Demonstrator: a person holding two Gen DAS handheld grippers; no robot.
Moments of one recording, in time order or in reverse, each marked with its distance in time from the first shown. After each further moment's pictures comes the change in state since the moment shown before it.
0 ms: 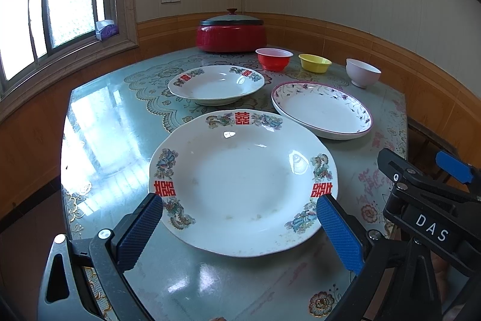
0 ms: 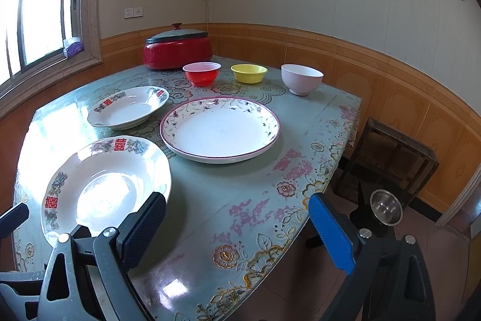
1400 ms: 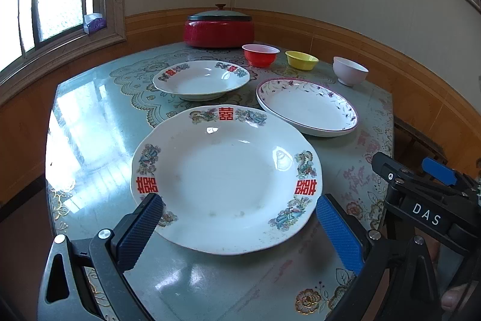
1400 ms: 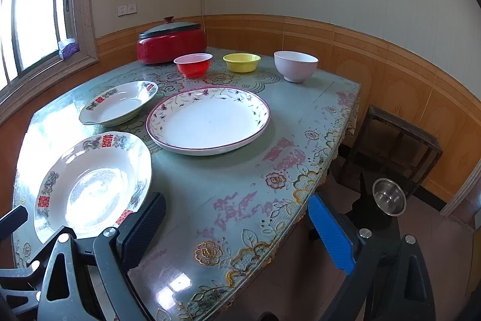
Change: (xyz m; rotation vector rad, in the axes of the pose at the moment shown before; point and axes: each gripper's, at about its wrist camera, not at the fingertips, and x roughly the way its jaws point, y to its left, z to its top) left arm 0.003 0.001 0.000 -0.011 0.029 -0.091; right arm 0.015 -0.028 -0.005 0.040 0.047 0.019
